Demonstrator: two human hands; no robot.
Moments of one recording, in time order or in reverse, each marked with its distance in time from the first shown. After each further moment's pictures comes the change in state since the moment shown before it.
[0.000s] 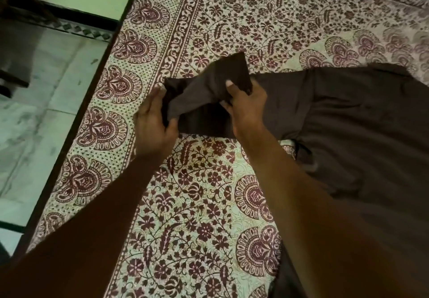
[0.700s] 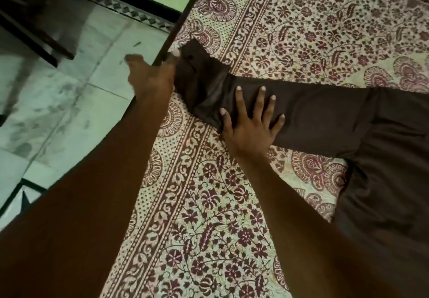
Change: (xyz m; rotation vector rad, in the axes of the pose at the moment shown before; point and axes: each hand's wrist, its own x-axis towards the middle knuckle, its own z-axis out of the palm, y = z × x) left_hand 0.084 -0.034 -0.091 -0.366 0.409 -0.786; right_hand -0.026 0.111 0.039 -1.626 -0.008 -0.576
